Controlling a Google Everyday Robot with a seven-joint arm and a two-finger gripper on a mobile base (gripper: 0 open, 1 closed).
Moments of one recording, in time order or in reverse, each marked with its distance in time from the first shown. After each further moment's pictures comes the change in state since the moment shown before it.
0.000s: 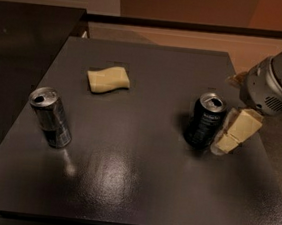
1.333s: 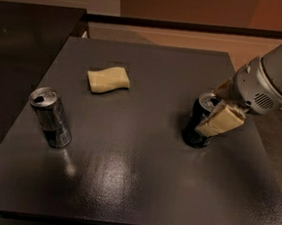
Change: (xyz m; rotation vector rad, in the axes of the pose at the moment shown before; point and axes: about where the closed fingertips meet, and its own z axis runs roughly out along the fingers) arm -0.025 0.013 0.009 -0.084 -0.082 0.024
